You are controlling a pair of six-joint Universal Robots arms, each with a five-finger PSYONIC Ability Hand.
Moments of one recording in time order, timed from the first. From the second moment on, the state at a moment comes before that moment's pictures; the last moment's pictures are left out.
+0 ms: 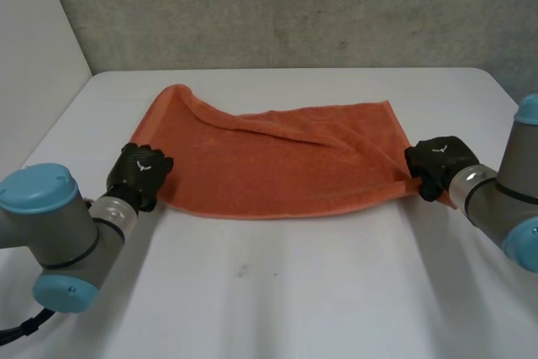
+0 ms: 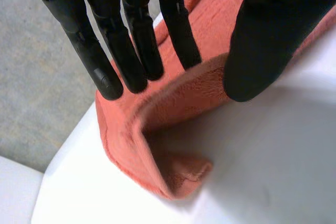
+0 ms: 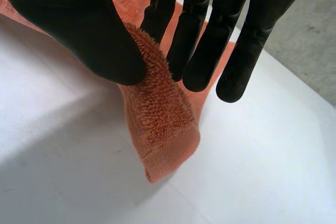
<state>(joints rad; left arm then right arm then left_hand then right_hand) 4.47 -2.15 -1.75 3.71 -1.42 3.80 1.77 -1.04 1.47 0.00 1.44 2.67 0.81 0.81 0.82 0.82 0.64 0.96 1.19 1.18 1.19 1.00</state>
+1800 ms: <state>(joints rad) 4.44 -2.46 -1.12 3.54 -1.56 3.97 1.78 -0.52 0.66 0.03 1.60 2.43 0.20 0.25 0.25 0.24 0.08 0.21 0.22 0.22 0.23 0.07</state>
